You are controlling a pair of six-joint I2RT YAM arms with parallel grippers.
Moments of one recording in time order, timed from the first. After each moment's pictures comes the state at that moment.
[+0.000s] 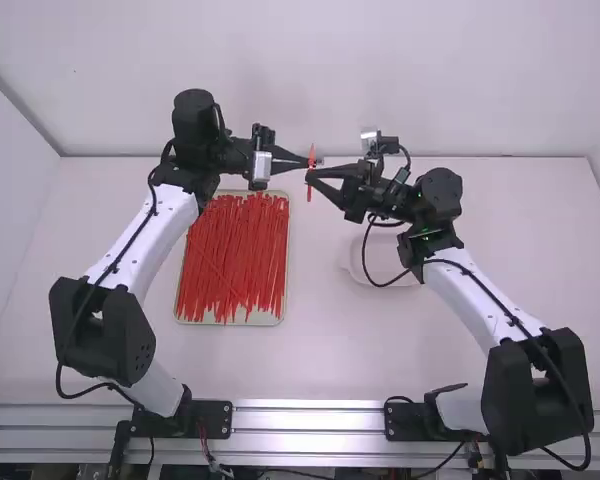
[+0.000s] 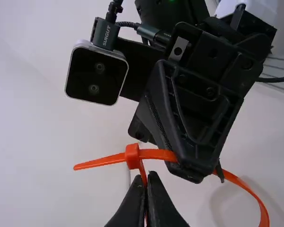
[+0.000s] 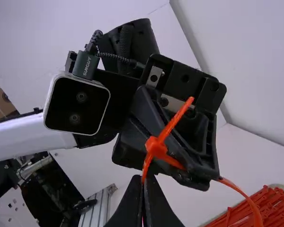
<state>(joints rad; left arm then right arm) -0.17 1.68 1.47 0.08 1.45 0.88 0.29 1.46 0.95 0.84 -1.05 0.78</state>
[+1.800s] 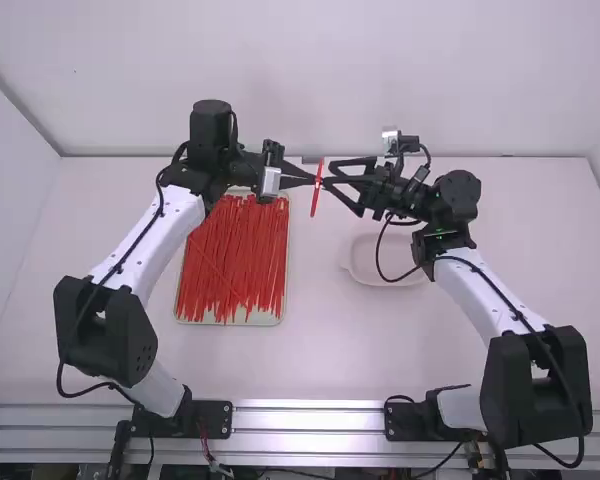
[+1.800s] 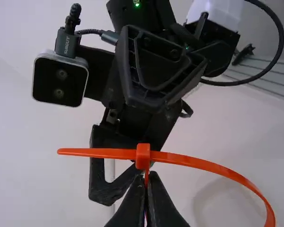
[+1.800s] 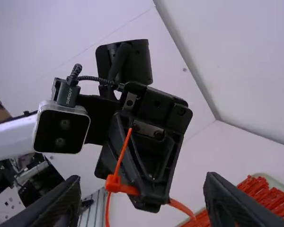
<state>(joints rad) -0.21 1.68 1.47 -0.16 1.45 1.09 0.19 1.47 0.92 0.91 -1.12 0.85</state>
